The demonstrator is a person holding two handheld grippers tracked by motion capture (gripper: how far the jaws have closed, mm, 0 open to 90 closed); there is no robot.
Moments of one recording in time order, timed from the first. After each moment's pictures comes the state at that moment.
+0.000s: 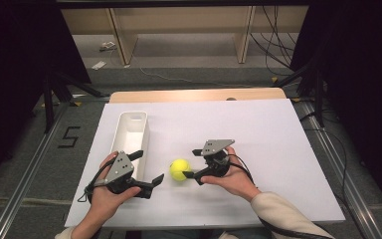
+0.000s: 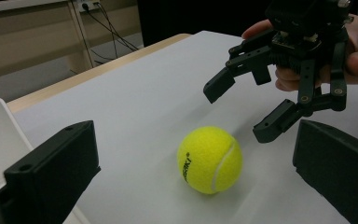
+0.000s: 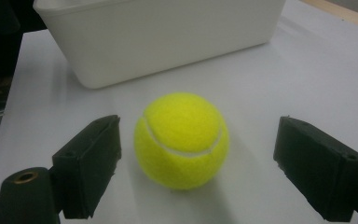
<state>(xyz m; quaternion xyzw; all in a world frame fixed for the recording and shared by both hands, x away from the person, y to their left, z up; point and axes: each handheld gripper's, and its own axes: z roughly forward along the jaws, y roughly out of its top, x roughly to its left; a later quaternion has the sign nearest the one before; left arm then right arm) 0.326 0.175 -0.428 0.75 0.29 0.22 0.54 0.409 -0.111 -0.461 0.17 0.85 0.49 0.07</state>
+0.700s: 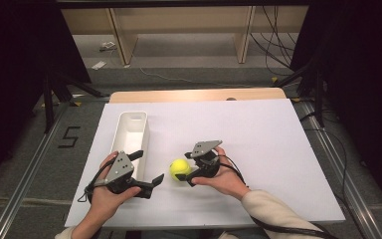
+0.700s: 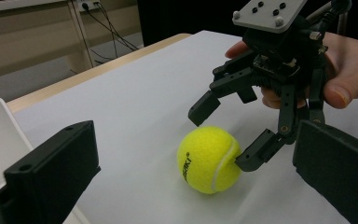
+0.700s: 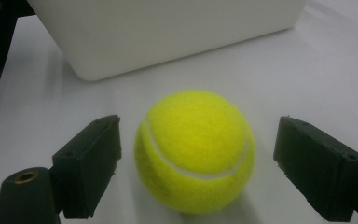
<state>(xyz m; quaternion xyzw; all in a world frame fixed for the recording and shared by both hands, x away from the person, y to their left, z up) 0.326 0.176 -0.428 0.75 0.29 0.22 0.54 0.415 -0.087 -0.475 0.17 0.87 0.47 0.05</state>
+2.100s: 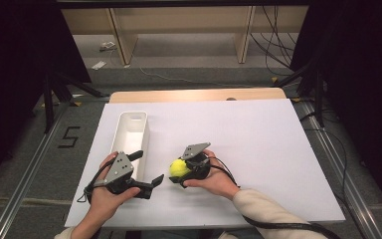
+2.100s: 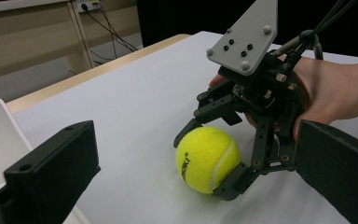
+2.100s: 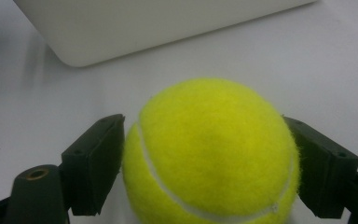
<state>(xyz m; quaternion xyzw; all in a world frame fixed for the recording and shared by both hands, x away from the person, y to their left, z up) 0.325 0.175 -0.427 0.75 0.29 0.22 0.54 0.420 -0.064 -0.495 0.17 0.88 0.44 0.04</state>
